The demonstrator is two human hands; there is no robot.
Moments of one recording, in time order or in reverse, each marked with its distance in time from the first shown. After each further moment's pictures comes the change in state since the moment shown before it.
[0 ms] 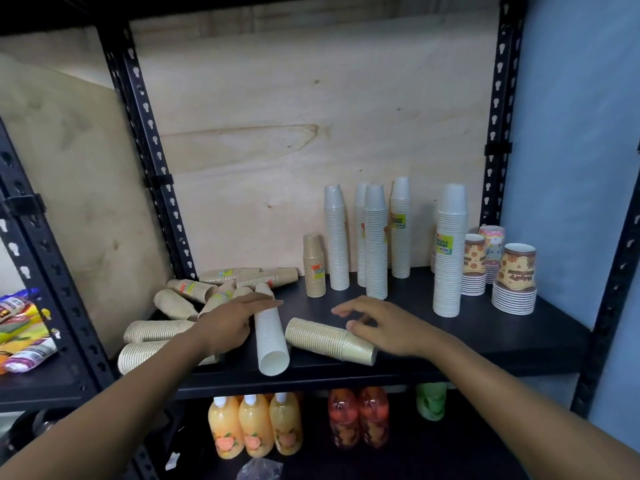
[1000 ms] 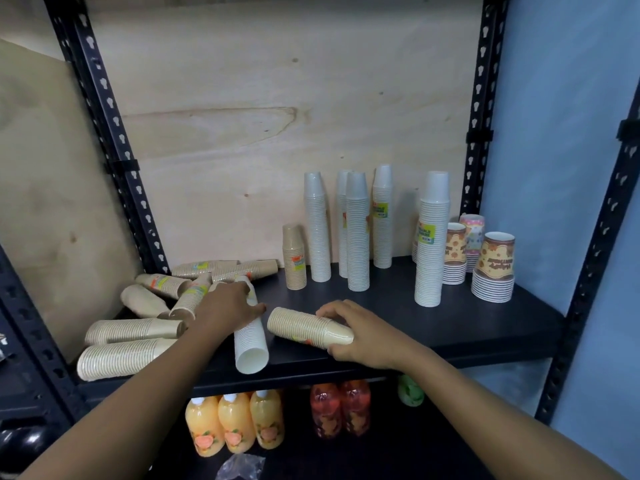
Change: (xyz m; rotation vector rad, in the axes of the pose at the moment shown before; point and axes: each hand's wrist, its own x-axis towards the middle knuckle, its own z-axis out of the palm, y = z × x) left_hand 0.046 0.046 0.007 -0.029 0.028 -0.590; right_hand -0.008 0.007 0.028 0.014 0.035 0.071
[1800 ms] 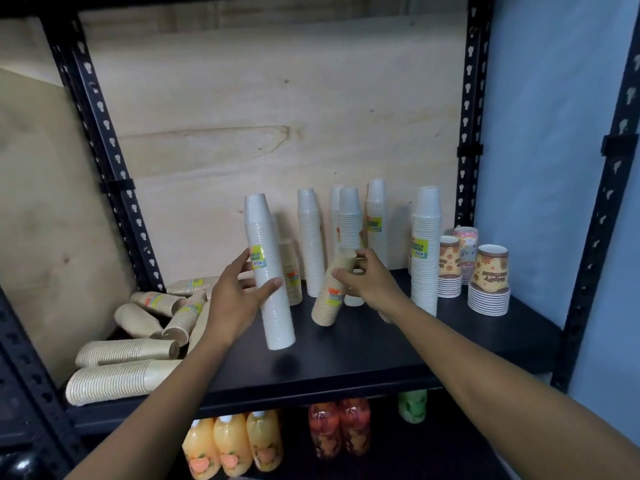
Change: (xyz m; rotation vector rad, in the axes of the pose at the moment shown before) left_hand -0.024 0.048 -0.030 -1.065 0.304 0.209; right_hand 0.072 0.019 -0.062 0.553 0.455 0.171
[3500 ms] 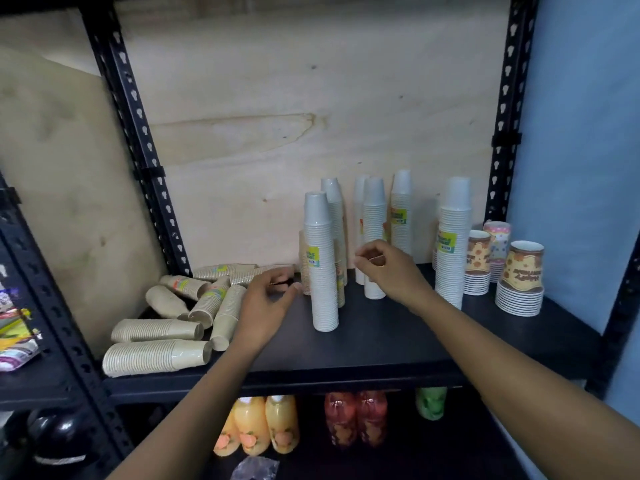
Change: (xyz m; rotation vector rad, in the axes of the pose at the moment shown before) left_hand -0.027 -0.018 0.010 0.143 0.048 -0.031; right_hand -0.016 -0.025 -0.002 -0.222 -0.020 -0.152
